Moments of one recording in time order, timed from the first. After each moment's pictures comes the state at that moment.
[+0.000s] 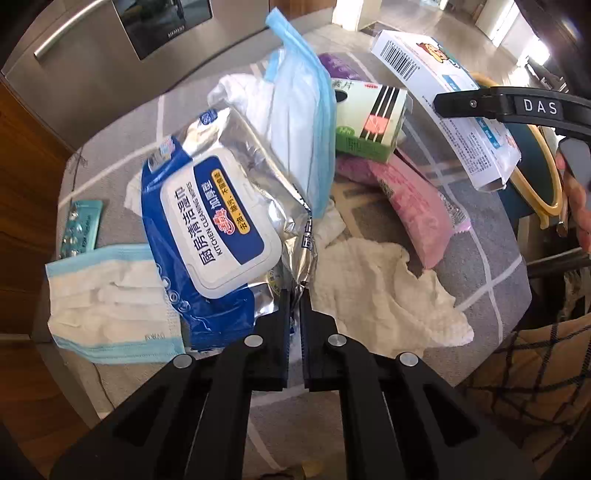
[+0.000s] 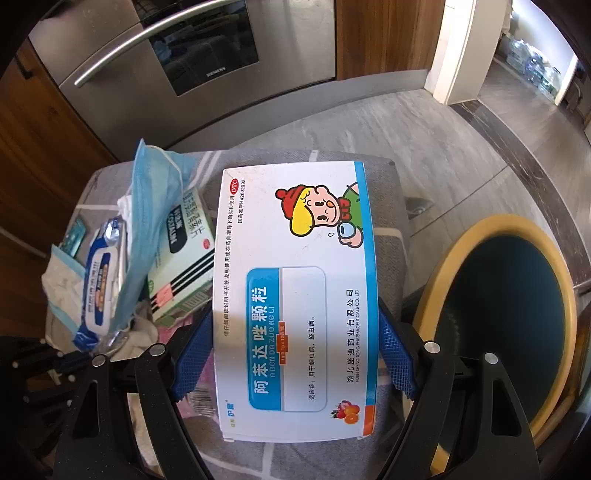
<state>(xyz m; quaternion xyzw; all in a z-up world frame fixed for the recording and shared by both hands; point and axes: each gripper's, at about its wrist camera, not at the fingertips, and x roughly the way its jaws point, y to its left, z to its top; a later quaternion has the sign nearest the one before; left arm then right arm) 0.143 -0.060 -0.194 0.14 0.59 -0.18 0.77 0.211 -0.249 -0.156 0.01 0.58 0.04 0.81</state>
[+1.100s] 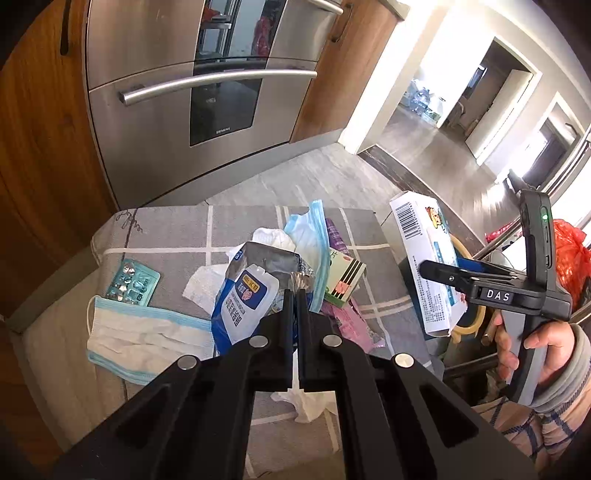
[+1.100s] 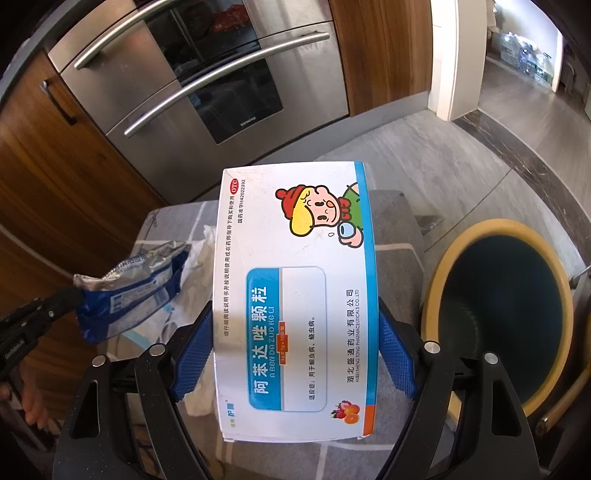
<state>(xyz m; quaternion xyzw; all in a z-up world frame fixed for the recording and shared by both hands) 0.150 0.008 -0.074 -0.05 0.46 -0.20 0.86 0.176 -0.245 -0.077 0.08 0.53 0.07 0.84</state>
